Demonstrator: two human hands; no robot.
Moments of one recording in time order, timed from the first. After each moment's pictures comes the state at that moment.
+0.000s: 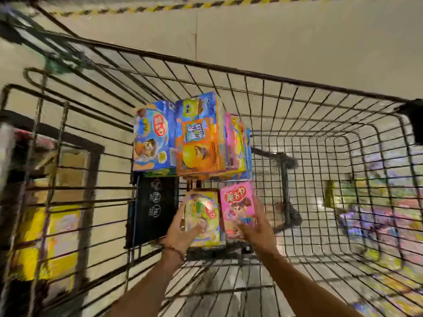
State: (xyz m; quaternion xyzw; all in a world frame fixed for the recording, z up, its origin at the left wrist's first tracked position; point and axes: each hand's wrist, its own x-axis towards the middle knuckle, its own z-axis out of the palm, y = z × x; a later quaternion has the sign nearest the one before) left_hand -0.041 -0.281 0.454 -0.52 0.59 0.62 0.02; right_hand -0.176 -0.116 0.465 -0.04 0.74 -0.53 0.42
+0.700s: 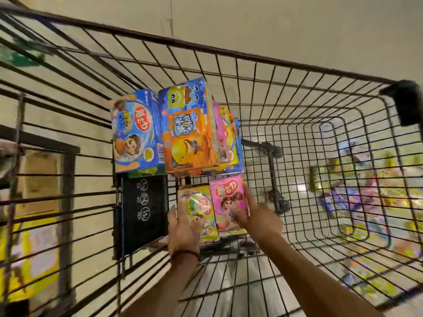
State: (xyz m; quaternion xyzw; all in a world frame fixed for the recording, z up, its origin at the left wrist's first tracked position) left_hand -0.054 -0.255 0.445 -0.50 0.78 0.37 0.08; right_hand -0.197 -0.129 0.471 -0.17 0.90 0.00 0.39
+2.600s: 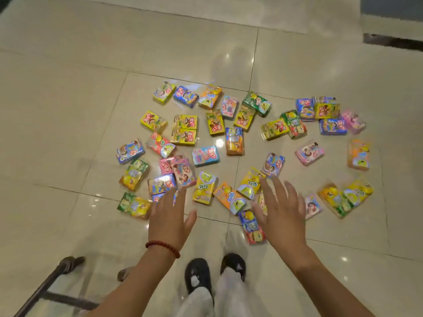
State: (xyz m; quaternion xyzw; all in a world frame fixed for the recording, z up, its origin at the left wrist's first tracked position) left_hand -0.353 0.398 0.400 0.33 0.92 0.11 0.15; right_hand -0.196 0.585 0.420 0.37 0.93 -0.08 -0.02
